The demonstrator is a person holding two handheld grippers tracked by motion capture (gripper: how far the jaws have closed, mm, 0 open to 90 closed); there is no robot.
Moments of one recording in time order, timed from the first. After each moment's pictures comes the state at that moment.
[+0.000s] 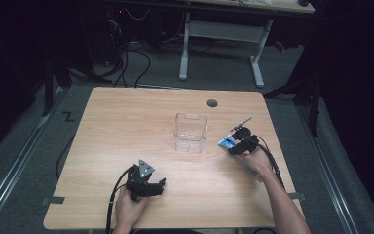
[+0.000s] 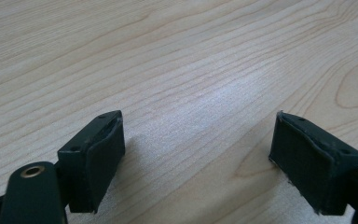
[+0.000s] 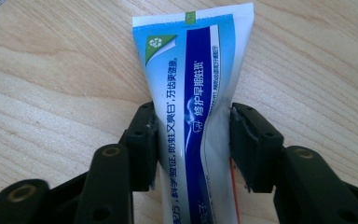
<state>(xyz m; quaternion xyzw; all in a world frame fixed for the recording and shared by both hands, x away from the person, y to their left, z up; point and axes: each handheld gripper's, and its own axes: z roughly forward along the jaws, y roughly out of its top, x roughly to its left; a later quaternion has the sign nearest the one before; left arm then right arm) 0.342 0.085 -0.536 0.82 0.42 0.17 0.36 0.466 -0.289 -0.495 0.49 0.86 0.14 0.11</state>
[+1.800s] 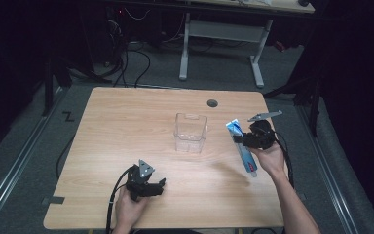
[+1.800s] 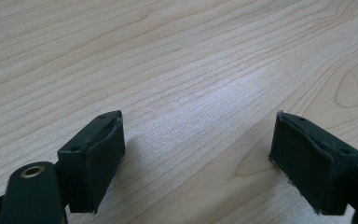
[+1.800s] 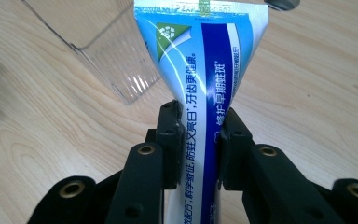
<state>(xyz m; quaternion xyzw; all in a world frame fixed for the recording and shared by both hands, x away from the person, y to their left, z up) 0.342 0.085 -0.536 0.82 0.42 0.17 0.36 0.424 -0.306 -0.414 0.45 0.82 0.33 0.13</state>
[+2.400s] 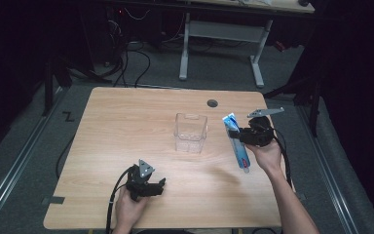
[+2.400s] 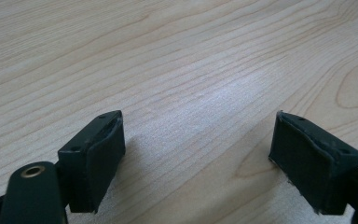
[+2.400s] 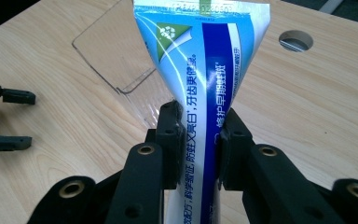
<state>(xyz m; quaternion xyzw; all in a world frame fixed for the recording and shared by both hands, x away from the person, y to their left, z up) 0.342 0.085 -0.536 0.82 0.42 0.17 0.36 0.420 -0.293 -0.394 0.43 0.81 0.38 0.13</state>
